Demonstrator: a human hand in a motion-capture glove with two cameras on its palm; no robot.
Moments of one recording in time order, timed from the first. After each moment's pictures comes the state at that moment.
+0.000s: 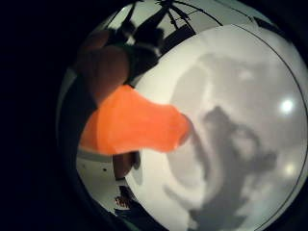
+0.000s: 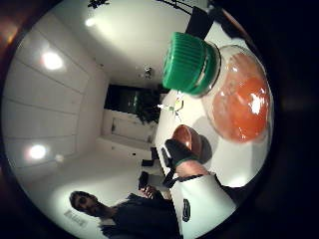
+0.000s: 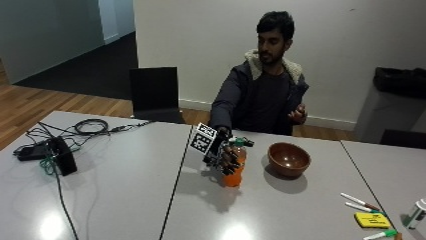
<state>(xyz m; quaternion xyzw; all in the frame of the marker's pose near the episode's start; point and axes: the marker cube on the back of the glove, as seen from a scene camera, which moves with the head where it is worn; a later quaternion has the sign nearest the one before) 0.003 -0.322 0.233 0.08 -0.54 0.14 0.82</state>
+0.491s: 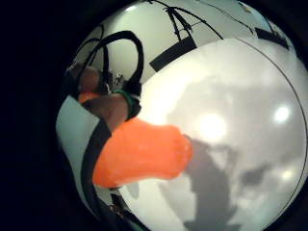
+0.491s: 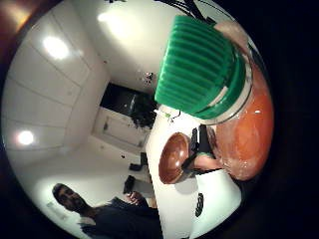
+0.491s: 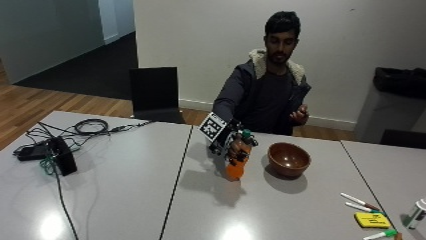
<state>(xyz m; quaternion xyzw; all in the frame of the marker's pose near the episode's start) -0.026 -0.300 0.218 0.17 -0.46 0.08 0.87</state>
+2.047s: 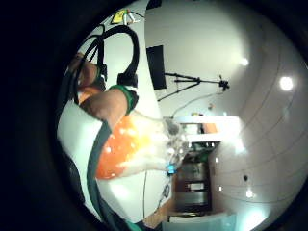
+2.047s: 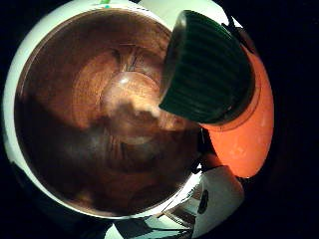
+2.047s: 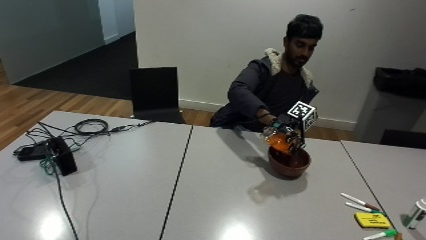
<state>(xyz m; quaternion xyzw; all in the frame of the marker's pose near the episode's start) -0.263 -0.323 0.161 0.05 0.45 -0.22 0.86</state>
